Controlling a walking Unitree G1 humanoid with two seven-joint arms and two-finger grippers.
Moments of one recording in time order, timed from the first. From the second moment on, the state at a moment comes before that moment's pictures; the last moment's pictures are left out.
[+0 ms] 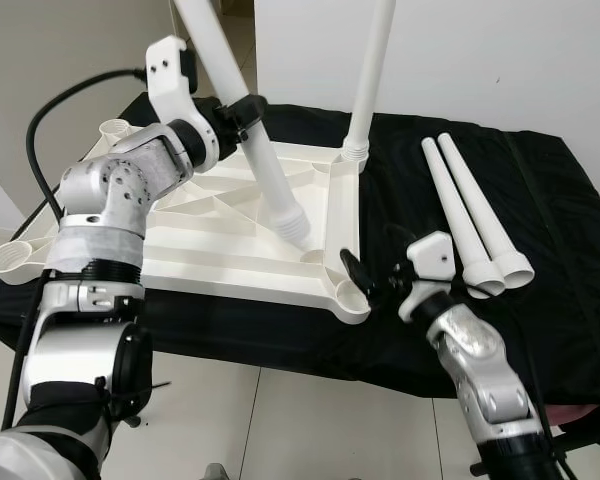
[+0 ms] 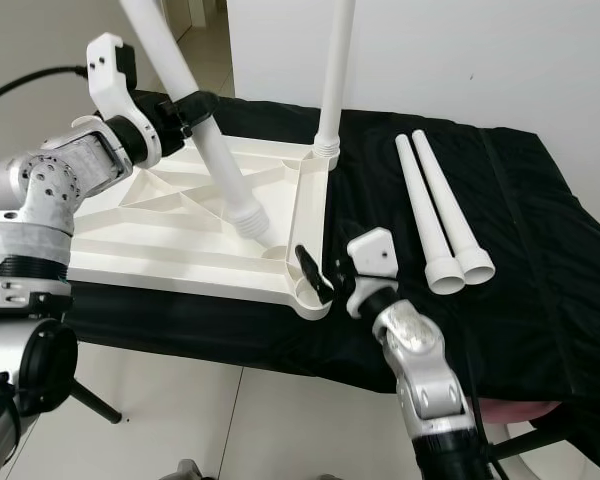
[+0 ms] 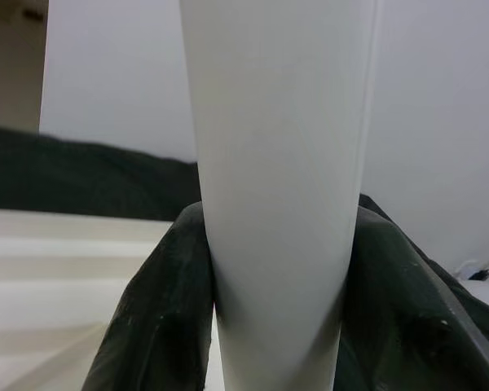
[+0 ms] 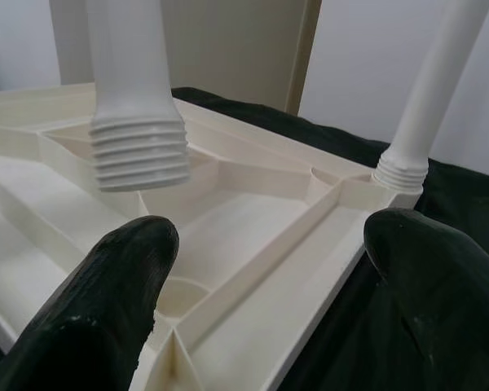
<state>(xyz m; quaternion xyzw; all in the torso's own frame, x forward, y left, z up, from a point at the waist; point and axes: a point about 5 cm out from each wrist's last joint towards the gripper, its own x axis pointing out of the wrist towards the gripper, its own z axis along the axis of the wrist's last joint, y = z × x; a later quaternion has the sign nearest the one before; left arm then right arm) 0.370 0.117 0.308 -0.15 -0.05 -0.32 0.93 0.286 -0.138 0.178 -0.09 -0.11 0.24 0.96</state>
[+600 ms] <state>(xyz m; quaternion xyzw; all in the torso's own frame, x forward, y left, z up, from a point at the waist) 0.345 0.061 0.306 -0.07 -0.11 -0.33 0.94 0.316 -0.112 0.204 -0.07 -0.09 0.23 0.97</state>
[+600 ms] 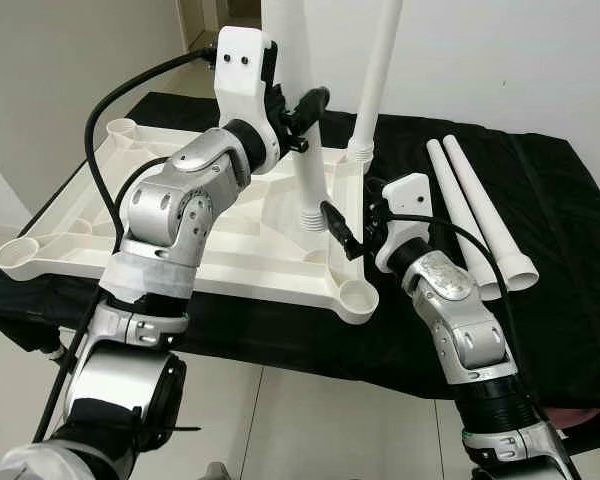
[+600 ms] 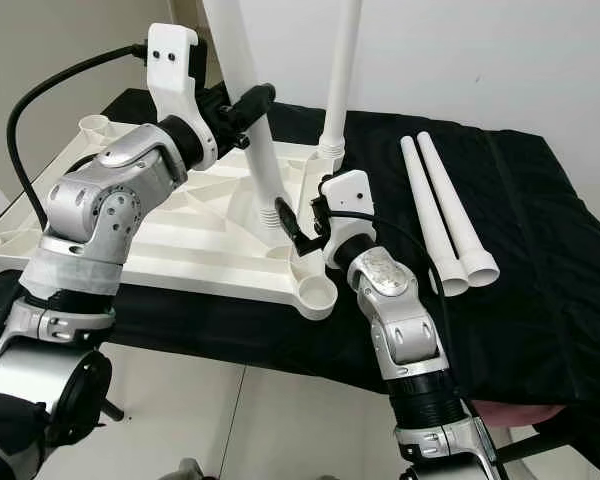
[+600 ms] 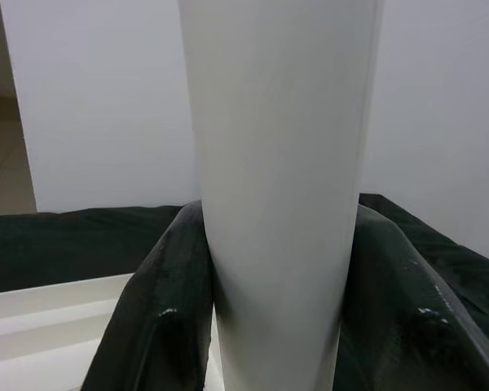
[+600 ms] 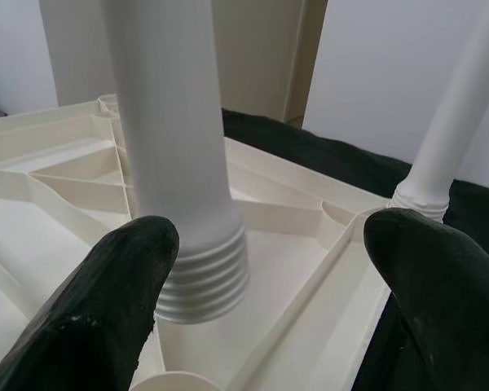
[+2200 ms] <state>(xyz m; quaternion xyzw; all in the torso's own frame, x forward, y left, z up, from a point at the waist) 0.315 0.012 0.303 -0.04 -0.13 -0.36 0.92 0.344 -0.083 0.198 -0.11 -0.07 0.23 0.96</state>
